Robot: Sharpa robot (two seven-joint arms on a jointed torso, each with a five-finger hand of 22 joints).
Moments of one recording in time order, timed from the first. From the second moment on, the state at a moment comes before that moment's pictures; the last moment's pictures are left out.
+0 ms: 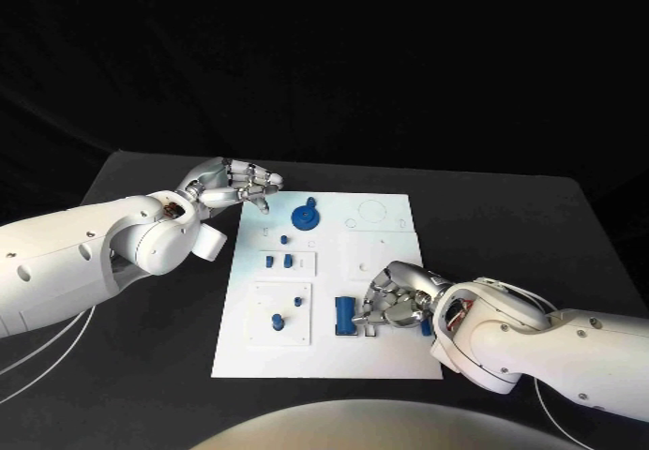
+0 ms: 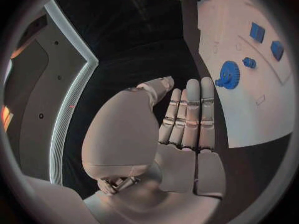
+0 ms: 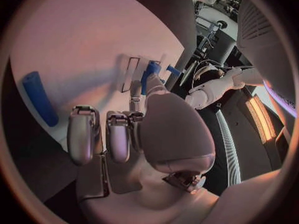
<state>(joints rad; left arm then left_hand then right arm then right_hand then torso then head) 1.19 -0.93 -0.04 1.49 -0.28 -0.15 0.26 1.43 -0.20 0.53 0.06 0.19 0.90 0.20 0.27 0.21 0.87 0.16 0.36 0.07 0.97 0.08 1.07 0.33 0.17 0.83 0.17 0.95 0.51 1.06 -0.93 -0.19 1.92 -1.23 -0.44 -0.44 1.34 -0.11 -0.04 0.29 0.10 1.14 0.02 0.43 0.63 1.47 -0.05 1.54 1.31 1.47 -0.10 1.56 1.31 0.05 1.47 0.01 1.39 1.31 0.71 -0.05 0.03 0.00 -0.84</state>
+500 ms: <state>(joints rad) 1.19 -0.93 -0.04 1.49 -0.28 -0.15 0.26 1.43 -0.20 0.53 0.06 0.19 0.90 0.20 0.27 0.21 0.87 0.16 0.36 0.07 0.97 0.08 1.07 0.33 0.17 0.83 0.17 0.95 0.51 1.08 -1.06 -0.19 1.97 -1.23 -0.51 -0.41 1.32 -0.14 -0.04 0.29 0.10 1.07 0.05 0.37 0.61 1.47 -0.03 1.52 1.31 1.47 -0.09 1.56 1.31 0.05 1.47 0.02 1.37 1.31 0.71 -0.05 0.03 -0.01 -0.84</state>
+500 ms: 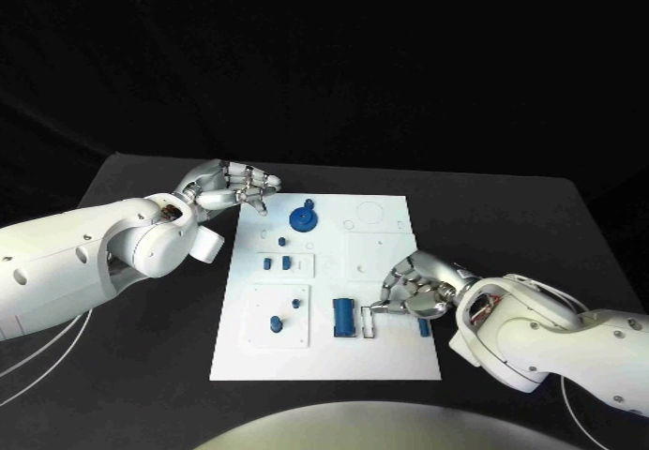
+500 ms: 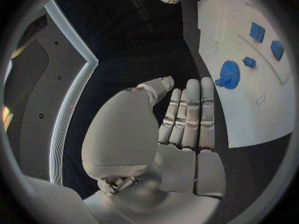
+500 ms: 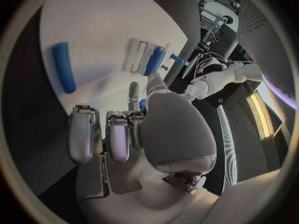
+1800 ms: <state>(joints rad) 1.17 -0.91 -0.04 1.48 -0.28 -0.15 0.27 1.42 -0.20 0.53 0.06 0.19 0.90 0.20 0.27 0.21 0.87 0.16 0.37 0.07 0.97 0.08 1.07 0.33 0.17 0.83 0.17 0.95 0.51 0.98 -1.19 -0.20 1.99 -1.46 -0.55 -0.47 1.31 -0.17 -0.04 0.30 0.10 1.09 0.05 0.35 0.60 1.47 -0.02 1.46 1.31 1.46 -0.08 1.55 1.31 0.05 1.47 0.03 1.31 1.31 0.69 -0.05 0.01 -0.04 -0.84</state>
